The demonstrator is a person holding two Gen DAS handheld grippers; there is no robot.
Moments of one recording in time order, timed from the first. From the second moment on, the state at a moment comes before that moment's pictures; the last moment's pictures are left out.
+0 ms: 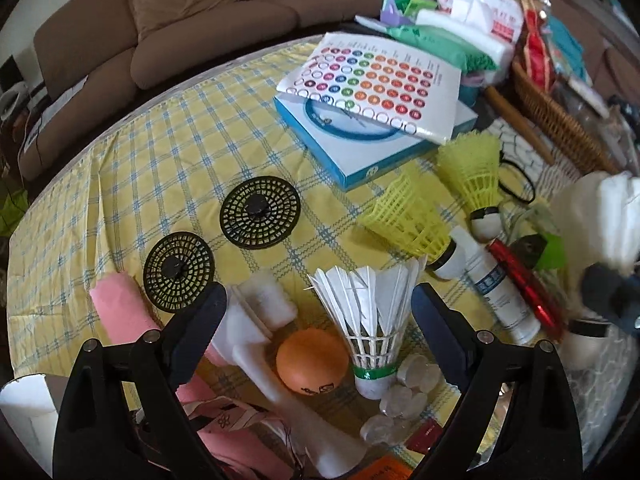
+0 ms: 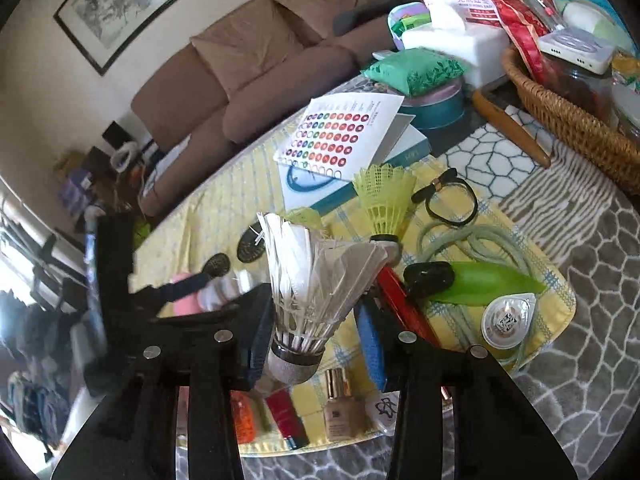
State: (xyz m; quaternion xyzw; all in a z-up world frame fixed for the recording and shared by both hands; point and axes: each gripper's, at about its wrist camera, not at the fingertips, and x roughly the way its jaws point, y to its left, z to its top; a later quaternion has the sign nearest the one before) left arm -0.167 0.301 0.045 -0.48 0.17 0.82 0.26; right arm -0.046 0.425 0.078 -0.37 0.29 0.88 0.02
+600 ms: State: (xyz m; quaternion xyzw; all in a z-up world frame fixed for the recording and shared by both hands) left arm -0.158 0.314 0.057 -0.48 0.16 0.81 0.29; right arm -0.051 0.412 0.081 -0.38 0.28 0.88 0.00
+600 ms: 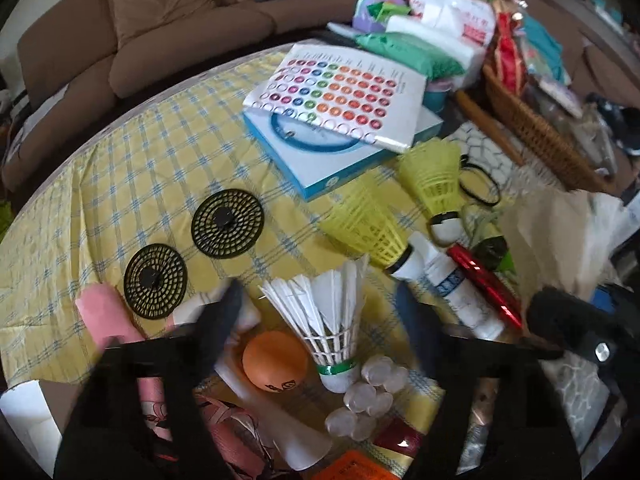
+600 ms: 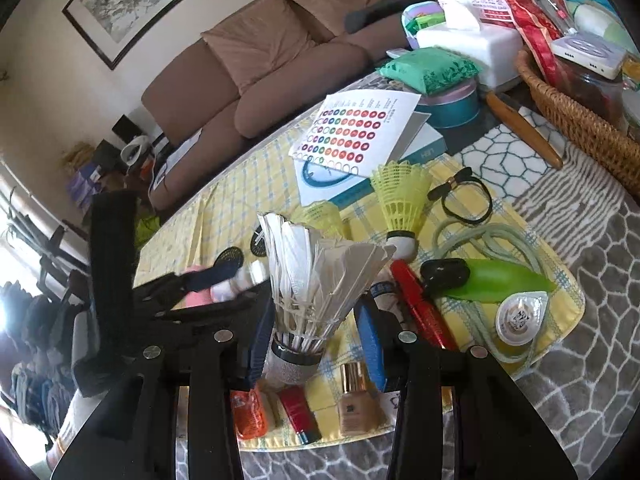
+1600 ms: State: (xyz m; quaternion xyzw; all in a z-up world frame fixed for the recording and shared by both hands) left arm -0.103 0.173 0.173 -0.43 0.09 0.83 0.35; right arm -0.028 0.346 0.122 -0.37 0.23 0.89 -0.10
